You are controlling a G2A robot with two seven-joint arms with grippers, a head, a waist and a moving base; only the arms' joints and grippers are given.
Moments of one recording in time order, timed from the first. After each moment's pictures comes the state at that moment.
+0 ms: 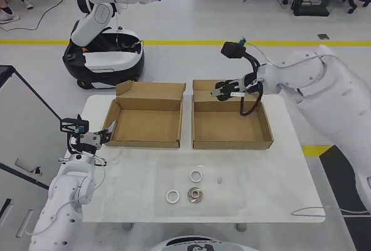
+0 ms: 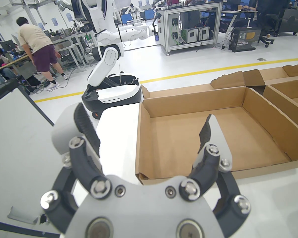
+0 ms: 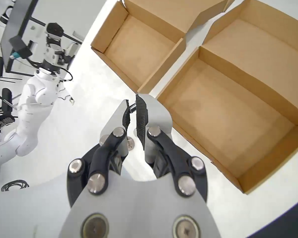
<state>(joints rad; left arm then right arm) 1.73 -1.15 -1.60 -1.80 1.33 0.00 0.00 -0.46 -0.93 0.71 -1.47 -0.03 0.13 1.18</state>
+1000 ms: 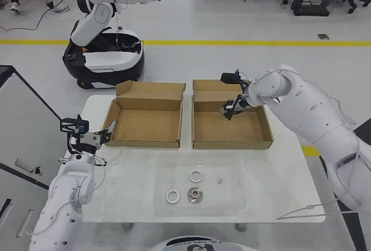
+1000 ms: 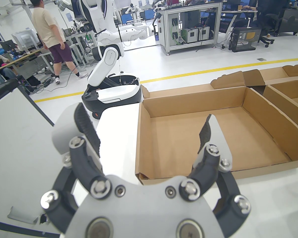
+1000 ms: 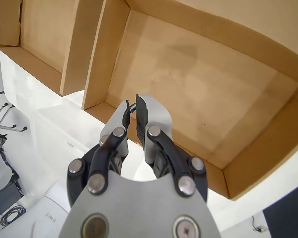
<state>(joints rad) 1.73 -1.15 -1.60 -1.80 1.33 0.00 0.00 -0.43 -1.10 0.50 -0.98 -0.09 0.08 1.16</state>
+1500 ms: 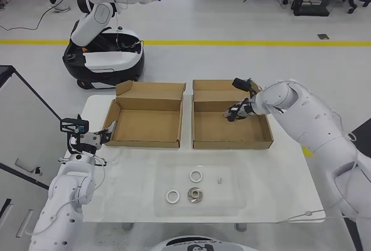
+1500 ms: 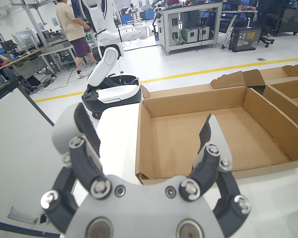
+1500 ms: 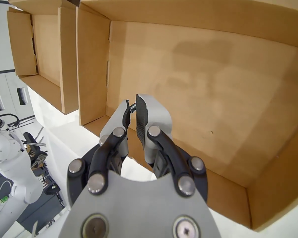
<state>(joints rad) 1.73 -1.15 -1.60 -1.80 1.33 0.00 0.00 -0.55 -1.08 0.60 -0.91 -0.01 0.13 1.05</state>
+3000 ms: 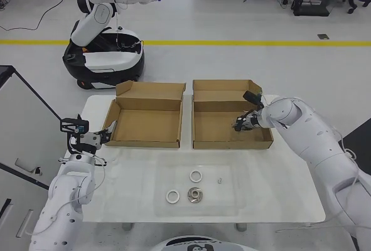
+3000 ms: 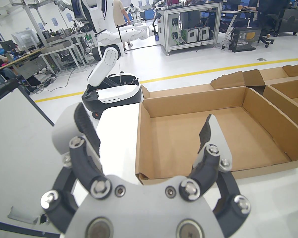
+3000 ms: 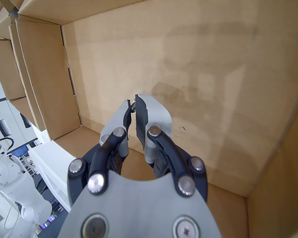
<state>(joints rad) 1.73 -1.15 -1.60 -1.80 1.33 0.00 0.00 -0.71 -1.05 0.73 -0.94 -0.08 0.20 1.00</state>
